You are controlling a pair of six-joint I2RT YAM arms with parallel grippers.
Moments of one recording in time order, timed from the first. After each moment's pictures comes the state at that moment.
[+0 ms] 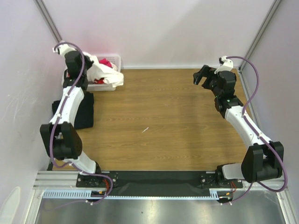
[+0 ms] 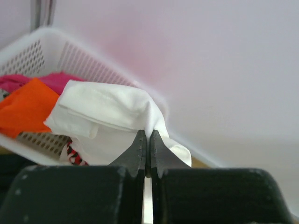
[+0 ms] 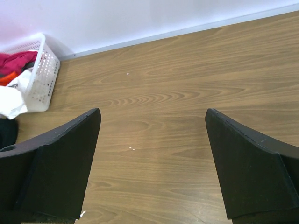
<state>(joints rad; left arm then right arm) 0.06 1.62 1.43 0.03 -0.19 -0.59 0.17 1.34 1.05 0.12 -0.01 0.38</state>
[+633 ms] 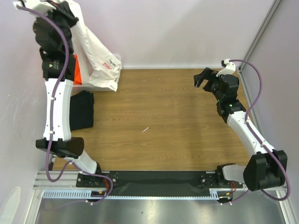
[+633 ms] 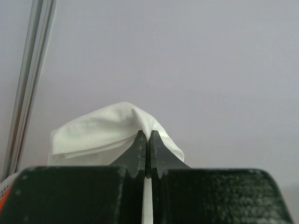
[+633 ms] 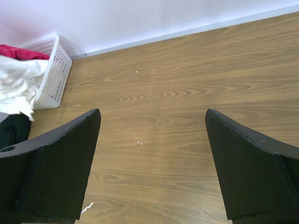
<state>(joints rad) -0.07 1.63 2.18 -0.16 -0.29 -0.37 0.17 1.26 1.00 0.12 -0.03 0.40</state>
